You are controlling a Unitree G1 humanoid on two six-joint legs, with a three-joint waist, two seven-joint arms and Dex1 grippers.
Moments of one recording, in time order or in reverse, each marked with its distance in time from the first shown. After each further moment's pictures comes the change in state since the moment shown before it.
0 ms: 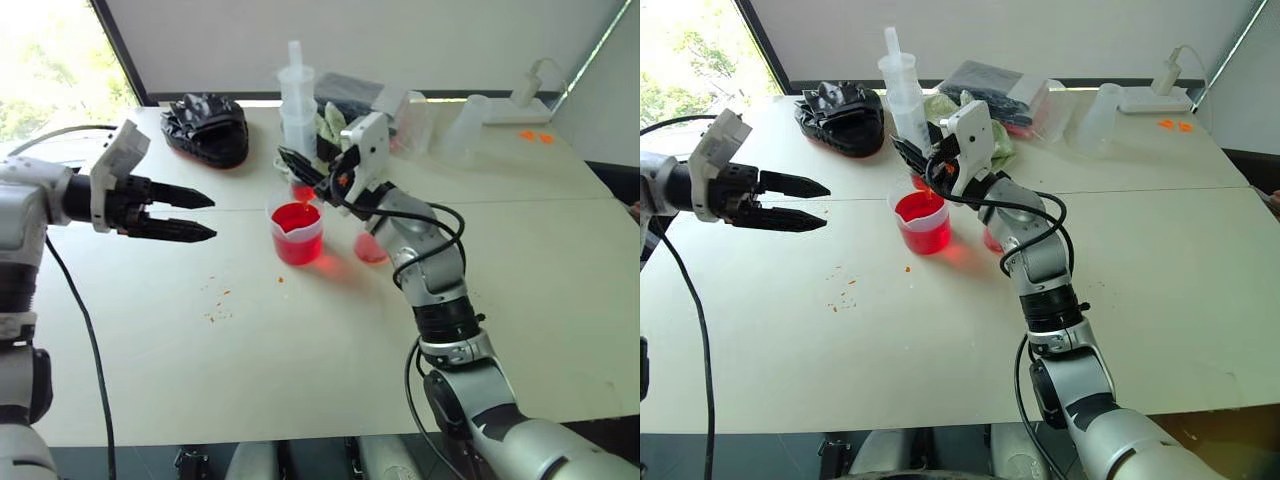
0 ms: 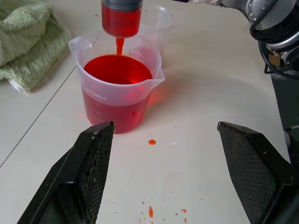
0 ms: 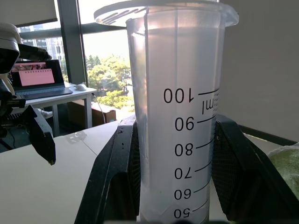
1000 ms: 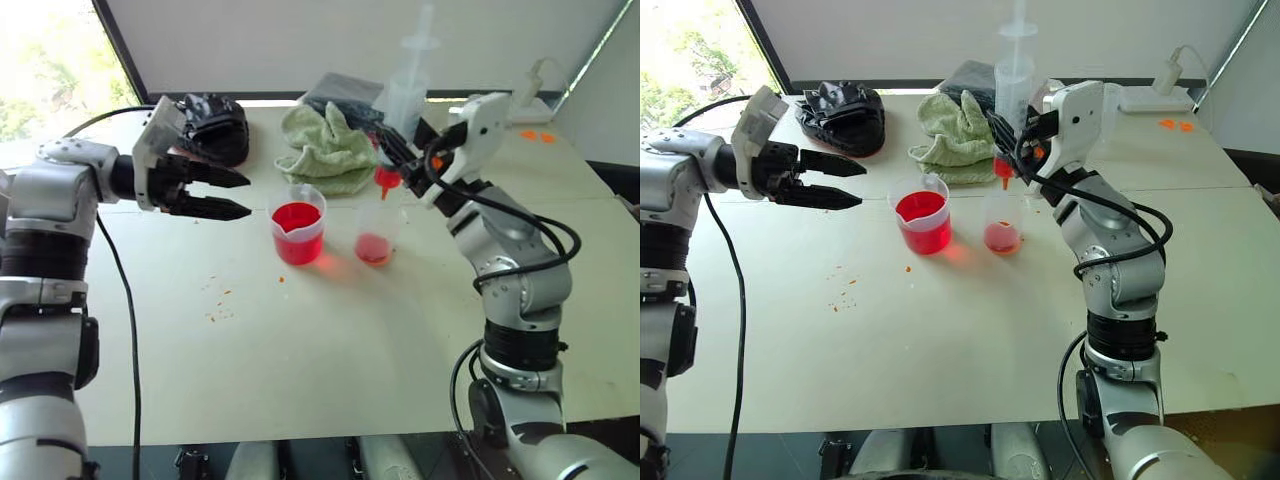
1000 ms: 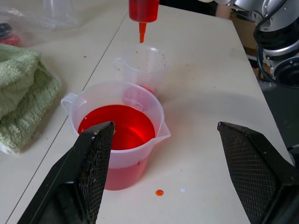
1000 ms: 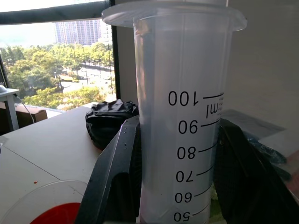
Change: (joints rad) left arm -0.147 -0.158 -0.039 0.133 0.031 -0.062 -0.016; right arm 0.147 -0.204 -0.198 -0.380 0.112 0.316 -0.218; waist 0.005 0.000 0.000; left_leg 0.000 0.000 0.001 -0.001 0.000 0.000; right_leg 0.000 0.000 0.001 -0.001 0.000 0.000
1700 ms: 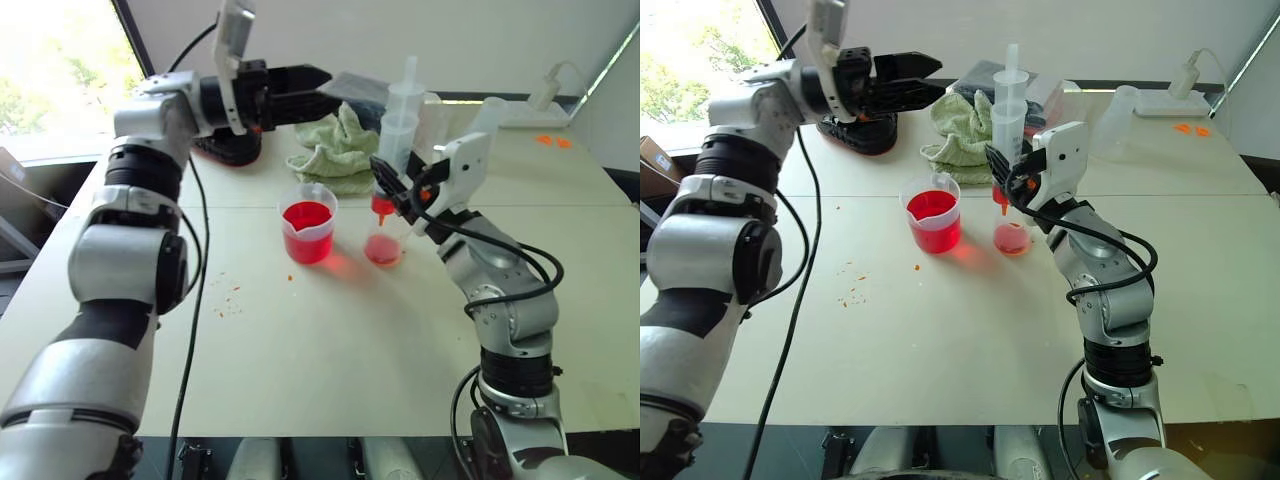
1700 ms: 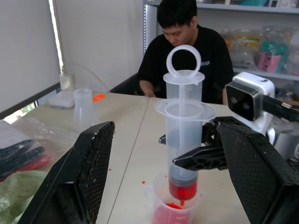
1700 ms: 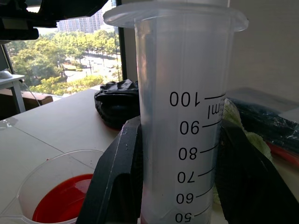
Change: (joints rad) left arm -0.513 -0.415 0.092 0.644 0.045 -0.285 0.201; right arm 0.126 0.009 0.057 -0.037 -0.022 -0.032 -0.036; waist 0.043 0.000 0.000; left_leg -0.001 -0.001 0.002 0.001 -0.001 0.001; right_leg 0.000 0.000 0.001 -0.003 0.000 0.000
